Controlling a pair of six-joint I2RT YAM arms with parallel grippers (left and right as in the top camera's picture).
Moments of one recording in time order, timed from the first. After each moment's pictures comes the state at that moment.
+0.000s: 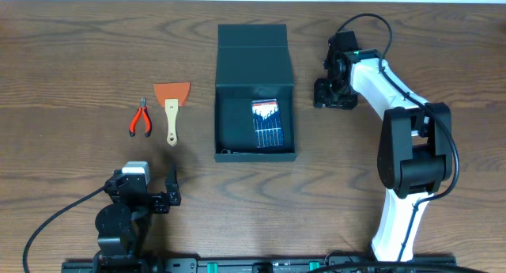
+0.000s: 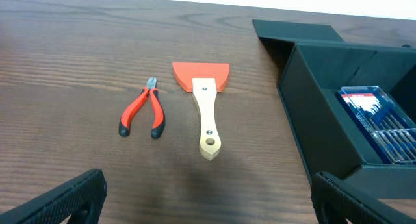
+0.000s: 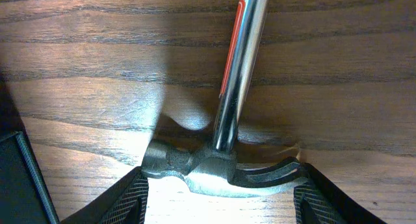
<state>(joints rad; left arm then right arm) 0.01 0.01 0.14 -0.50 0.09 -0.07 0.15 2.15 1.55 -0.84 -0.07 0.23</state>
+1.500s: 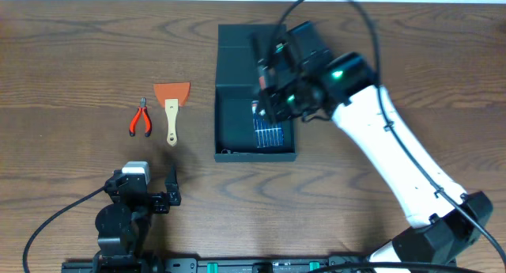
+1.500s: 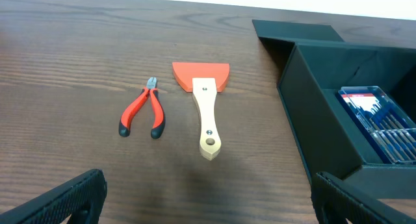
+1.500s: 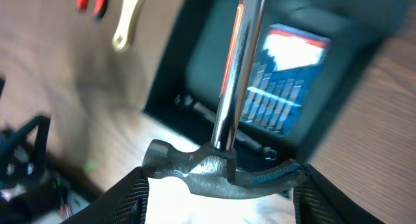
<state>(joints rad) 0.01 0.01 0.14 -0.50 0.10 -0.07 0.59 1.71 1.70 -1.17 -0.24 0.22</state>
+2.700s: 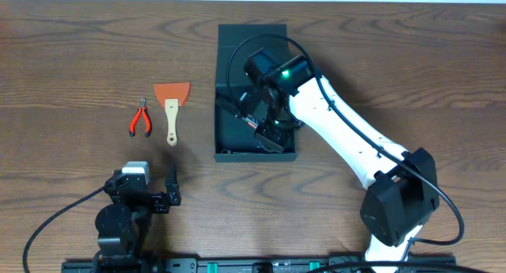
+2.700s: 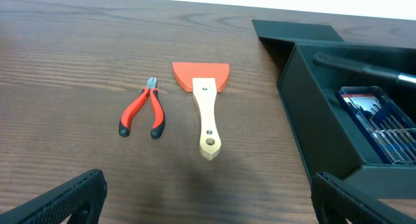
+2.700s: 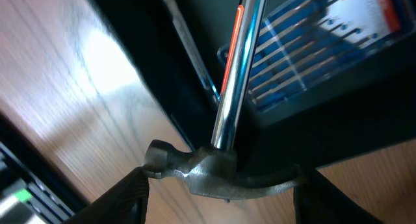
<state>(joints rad) 0.01 0.01 0.14 -0.50 0.10 -0.07 0.63 1.93 1.69 -1.34 -0.10 -0.41</state>
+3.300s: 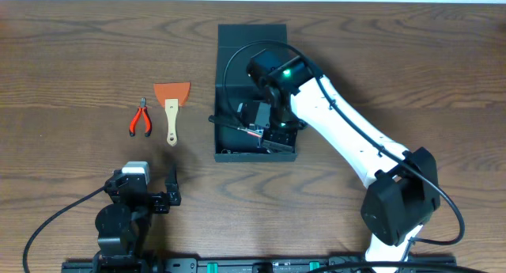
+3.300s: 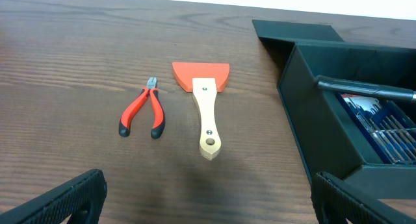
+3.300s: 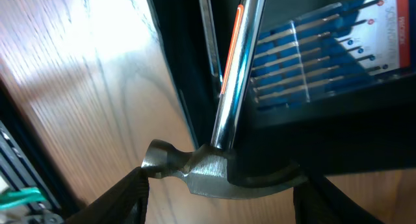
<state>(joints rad) 0.01 0.01 0.14 -0.50 0.09 -0.07 0.61 1.93 1.69 -1.37 -0.10 -0.69</state>
